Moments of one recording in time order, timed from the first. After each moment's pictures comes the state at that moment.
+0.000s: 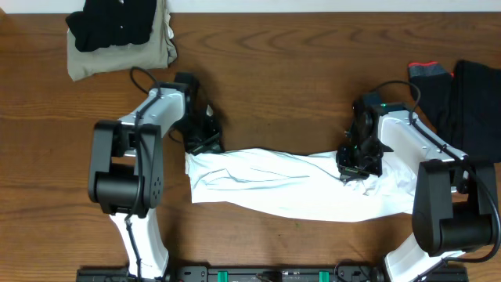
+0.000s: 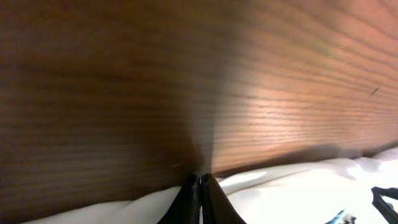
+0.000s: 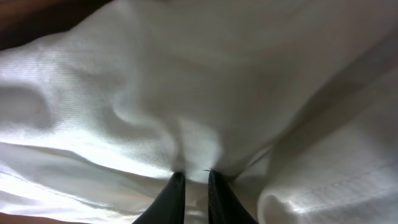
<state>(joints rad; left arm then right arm) -0.12 2.07 1.30 -0.93 0.53 -0.41 0.12 1.81 1.06 -1.03 -0.20 0.30</state>
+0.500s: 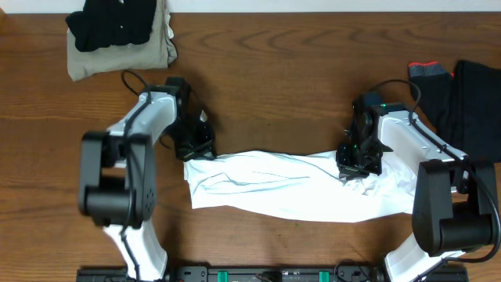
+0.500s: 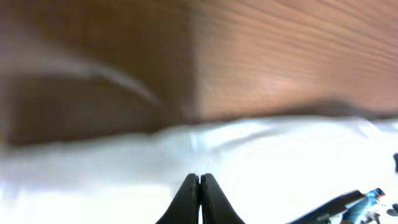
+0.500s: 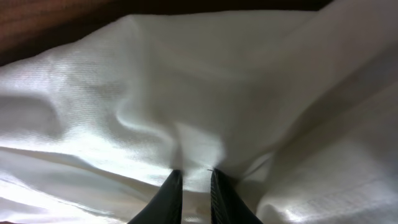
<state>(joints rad) -0.10 1.94 1.25 -1.03 0.48 -0.32 0.12 1.81 1.06 -1.00 -0.20 0.30</state>
